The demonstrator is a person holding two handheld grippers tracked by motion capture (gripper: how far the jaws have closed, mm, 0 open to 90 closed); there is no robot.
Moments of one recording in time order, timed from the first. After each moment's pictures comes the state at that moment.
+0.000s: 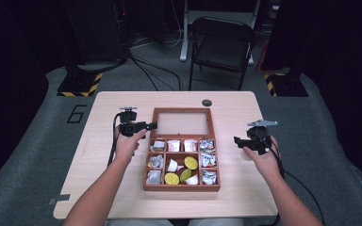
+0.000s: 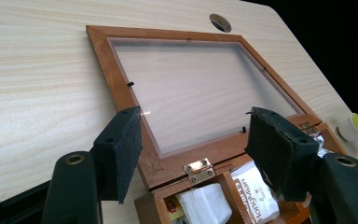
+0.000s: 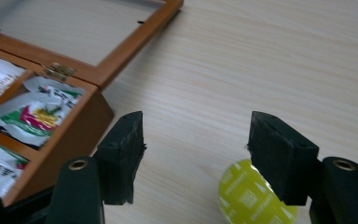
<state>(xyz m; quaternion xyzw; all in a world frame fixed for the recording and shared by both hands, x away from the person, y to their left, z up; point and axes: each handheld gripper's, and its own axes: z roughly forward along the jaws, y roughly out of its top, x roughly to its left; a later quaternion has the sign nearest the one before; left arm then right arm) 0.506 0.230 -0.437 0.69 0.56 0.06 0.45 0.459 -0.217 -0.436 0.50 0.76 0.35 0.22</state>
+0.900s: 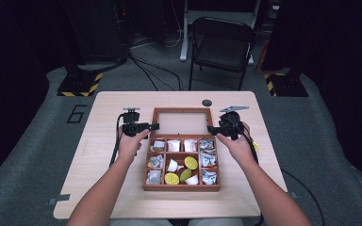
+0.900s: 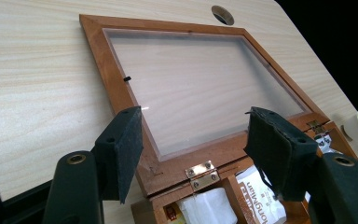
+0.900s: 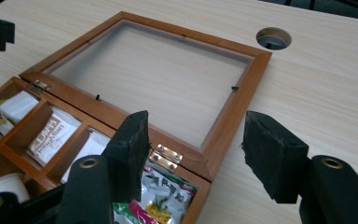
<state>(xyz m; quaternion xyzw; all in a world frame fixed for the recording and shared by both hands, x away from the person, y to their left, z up) 0.515 0.224 -0.447 0.70 0.56 0.05 0.45 0.496 -0.135 -0.414 0.48 0.78 0.38 0.17</state>
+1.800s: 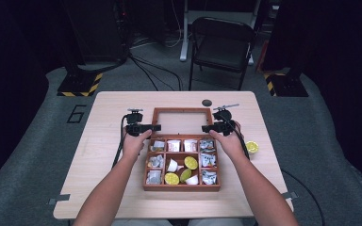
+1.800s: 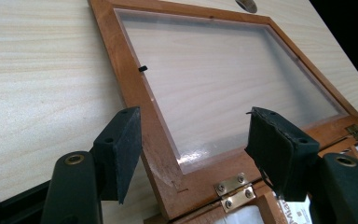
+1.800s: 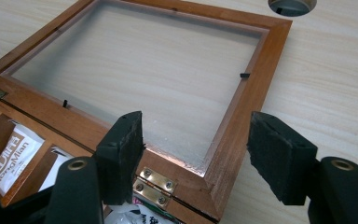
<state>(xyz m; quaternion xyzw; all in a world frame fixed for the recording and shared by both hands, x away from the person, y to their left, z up) 0.533 0.218 -0.473 0.69 0.58 0.05 0.43 0.535 -0.122 -0.448 0.52 0.77 0.35 0.12</state>
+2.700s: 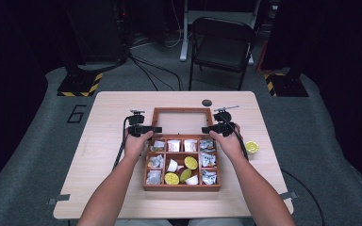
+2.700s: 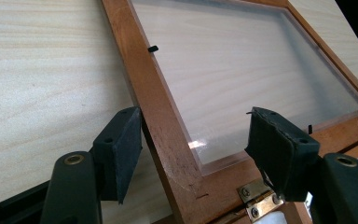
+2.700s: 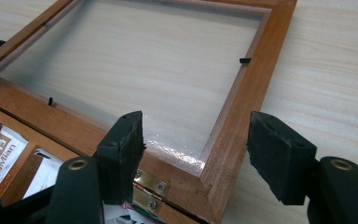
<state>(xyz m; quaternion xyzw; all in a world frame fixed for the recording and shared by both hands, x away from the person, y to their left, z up) 0.541 0.216 -0.489 0.69 0.59 0.03 0.41 0.541 -0.124 -0.462 0.54 0.76 0.35 0.10</state>
